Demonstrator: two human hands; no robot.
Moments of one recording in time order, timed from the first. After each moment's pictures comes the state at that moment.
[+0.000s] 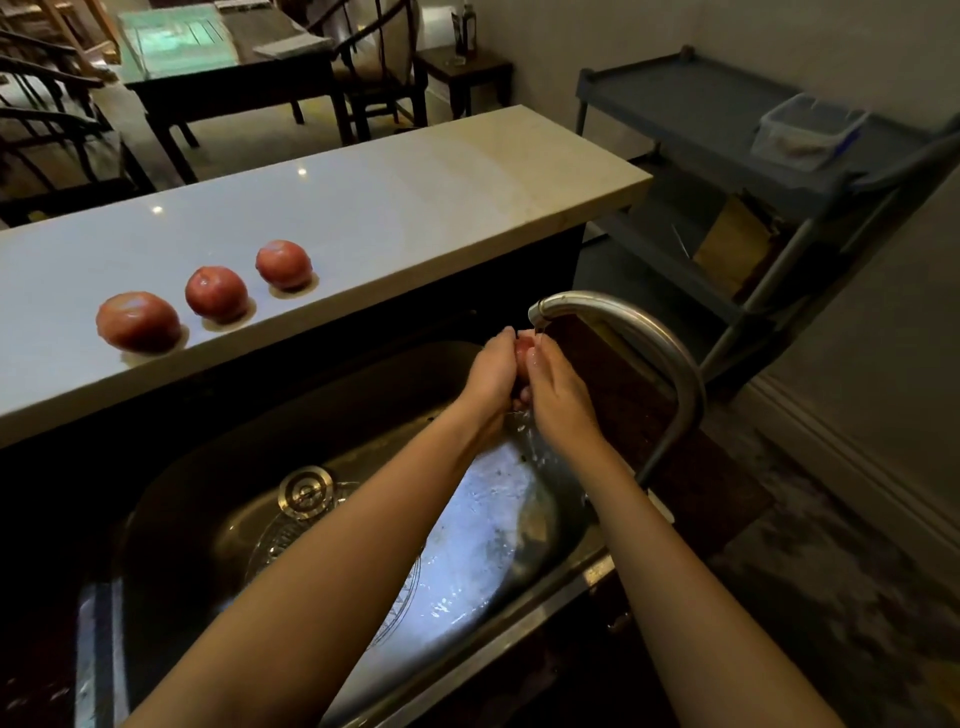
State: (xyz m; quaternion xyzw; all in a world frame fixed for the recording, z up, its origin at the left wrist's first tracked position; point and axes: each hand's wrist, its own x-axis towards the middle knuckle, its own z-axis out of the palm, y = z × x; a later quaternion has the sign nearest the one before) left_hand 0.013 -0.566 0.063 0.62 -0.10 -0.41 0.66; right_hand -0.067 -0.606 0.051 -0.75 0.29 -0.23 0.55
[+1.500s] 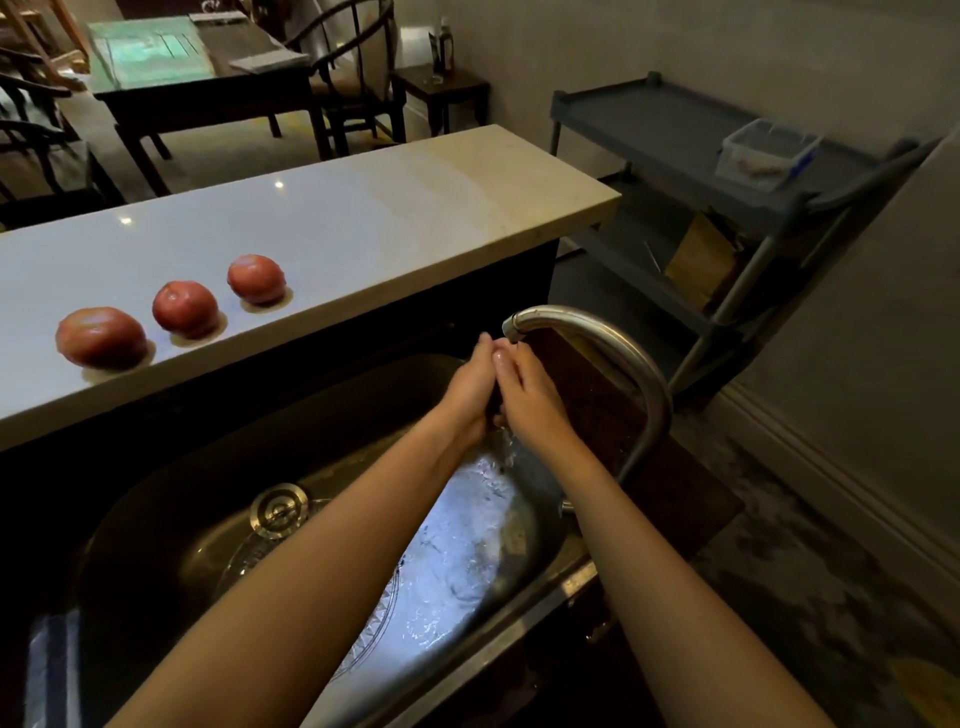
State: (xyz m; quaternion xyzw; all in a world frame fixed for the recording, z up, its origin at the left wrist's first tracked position) left_hand 0.008 -0.566 0.076 0.59 -0.08 -0.46 0.66; right_hand -0.058 -0.611 0.063 -0.74 0.29 -0.21 0.57
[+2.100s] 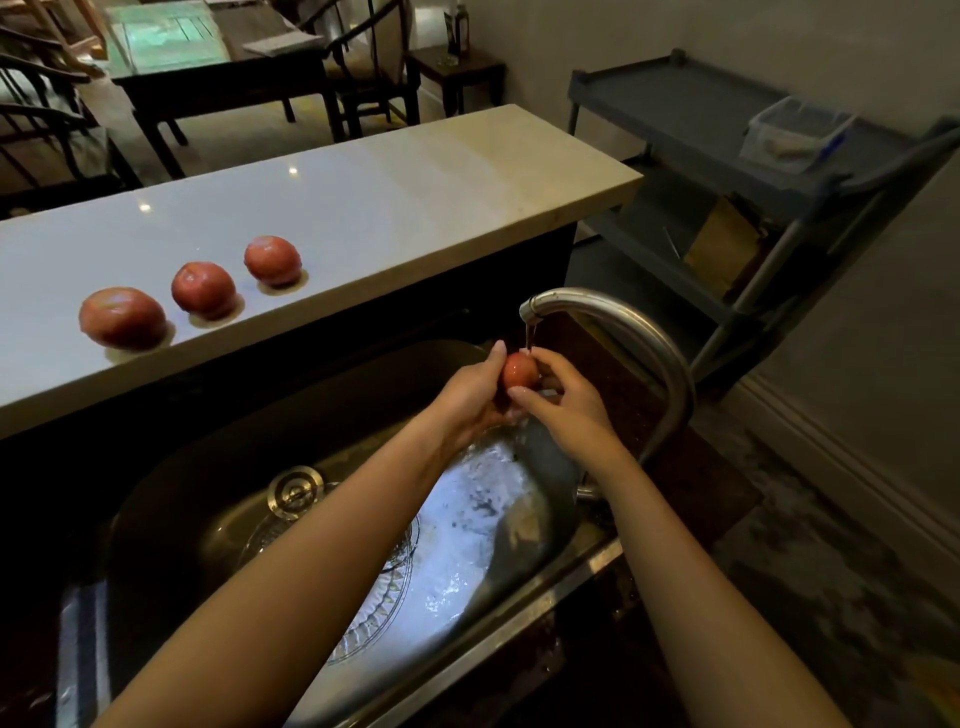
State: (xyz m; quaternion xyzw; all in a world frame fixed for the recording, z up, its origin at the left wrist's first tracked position) left_hand 0.016 -0.541 0.061 0.57 -0.10 -0.51 0.64; right_hand -0.094 -0.618 0.046 -0.75 0.26 -0.18 0.59
